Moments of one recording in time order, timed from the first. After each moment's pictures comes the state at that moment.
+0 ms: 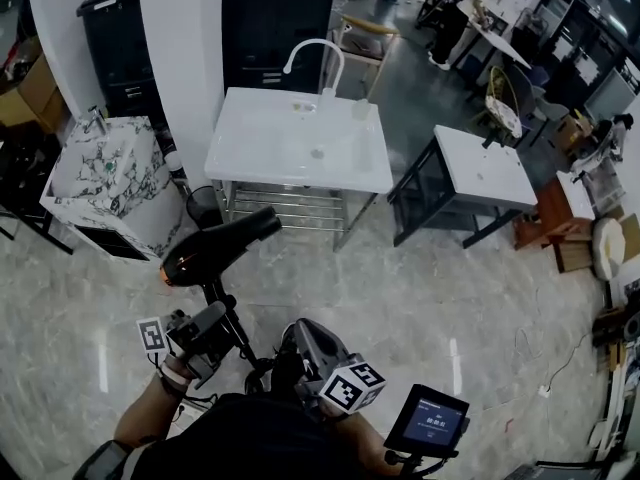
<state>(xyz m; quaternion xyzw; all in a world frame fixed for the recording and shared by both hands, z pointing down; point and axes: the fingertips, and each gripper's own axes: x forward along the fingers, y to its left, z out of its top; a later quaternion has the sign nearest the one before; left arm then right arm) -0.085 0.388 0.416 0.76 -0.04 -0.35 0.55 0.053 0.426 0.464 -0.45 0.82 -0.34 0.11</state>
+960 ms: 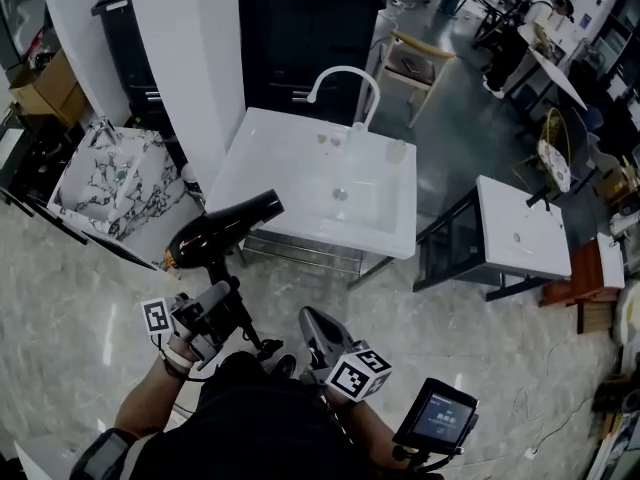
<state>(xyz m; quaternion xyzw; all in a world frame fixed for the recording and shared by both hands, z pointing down) -0.037 0.157 0.427 0.75 -0.14 -0.37 0.53 0.112 0.184 0.462 -0.36 0.85 -0.37 0.09</state>
